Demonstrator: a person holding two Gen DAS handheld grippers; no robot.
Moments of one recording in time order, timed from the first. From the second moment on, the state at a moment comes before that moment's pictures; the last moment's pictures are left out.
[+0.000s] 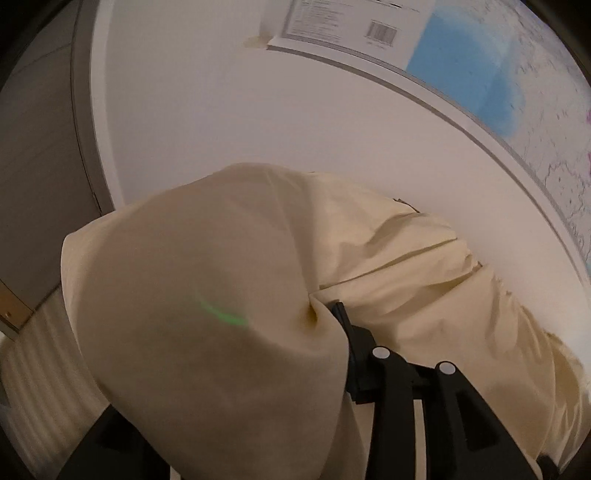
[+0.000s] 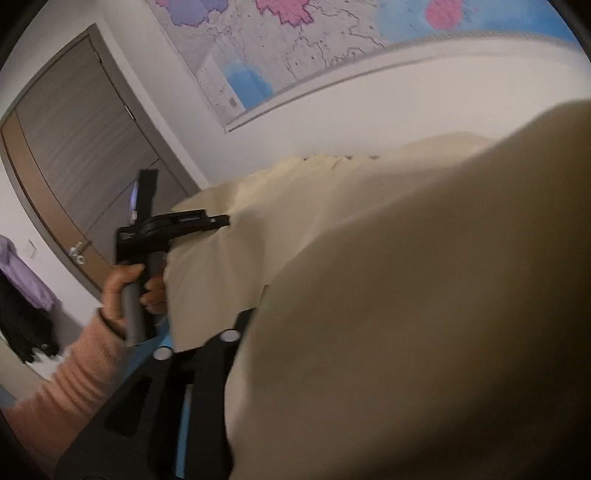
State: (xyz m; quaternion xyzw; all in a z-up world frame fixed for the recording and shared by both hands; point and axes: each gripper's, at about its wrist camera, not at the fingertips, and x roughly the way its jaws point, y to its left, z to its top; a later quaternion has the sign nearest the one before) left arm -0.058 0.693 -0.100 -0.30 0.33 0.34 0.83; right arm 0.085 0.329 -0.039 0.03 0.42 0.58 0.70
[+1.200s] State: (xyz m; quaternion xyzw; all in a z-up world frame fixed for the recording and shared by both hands) left arm -0.084 0.549 -0.054 -0.12 0.31 0.31 0.89; right arm 0.091 0.233 -0.004 -0.06 0.37 0.52 0.76
